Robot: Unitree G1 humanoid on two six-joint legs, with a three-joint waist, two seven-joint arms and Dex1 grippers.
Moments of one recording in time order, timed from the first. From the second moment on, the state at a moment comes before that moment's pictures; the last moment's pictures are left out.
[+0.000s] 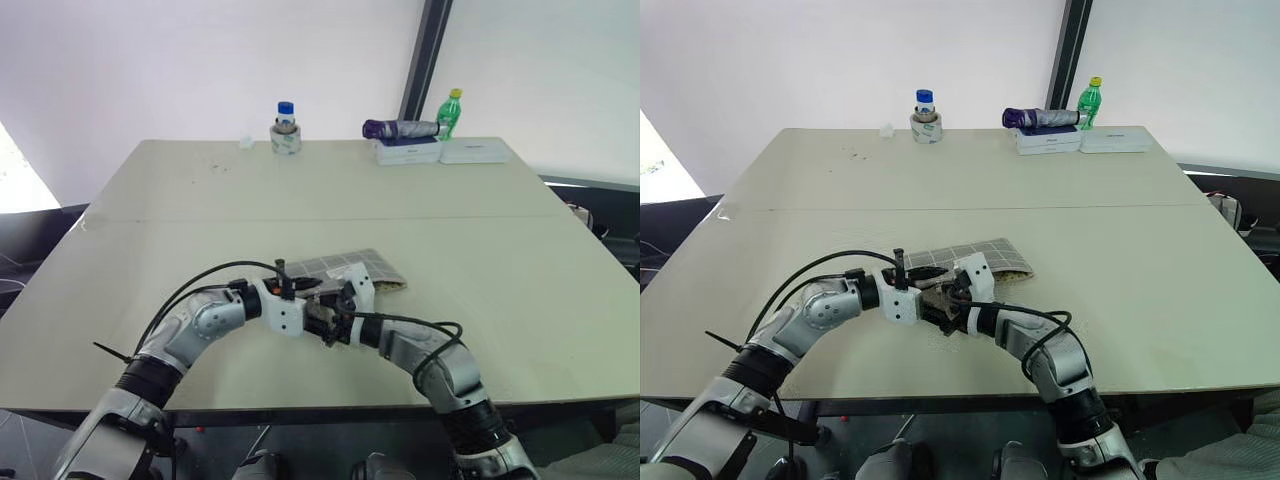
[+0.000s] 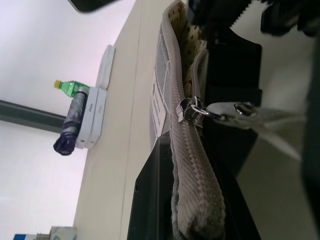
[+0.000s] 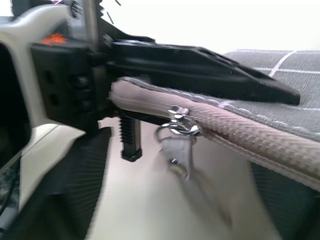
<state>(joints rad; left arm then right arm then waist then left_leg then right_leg) -0.55 0.53 -0.33 0.31 0.44 -0.66 -0.52 -0.38 -0.14 0.21 -0.07 0.44 0.65 0.58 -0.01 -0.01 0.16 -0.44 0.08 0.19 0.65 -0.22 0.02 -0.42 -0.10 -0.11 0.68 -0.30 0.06</state>
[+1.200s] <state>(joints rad) -0.40 0.67 -0.20 0.42 0.04 -0.62 -0.62 -0.41 -0.66 0.03 0.24 0.37 0.40 0.94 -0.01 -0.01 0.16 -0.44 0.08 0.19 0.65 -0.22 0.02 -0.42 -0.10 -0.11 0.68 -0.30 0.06</state>
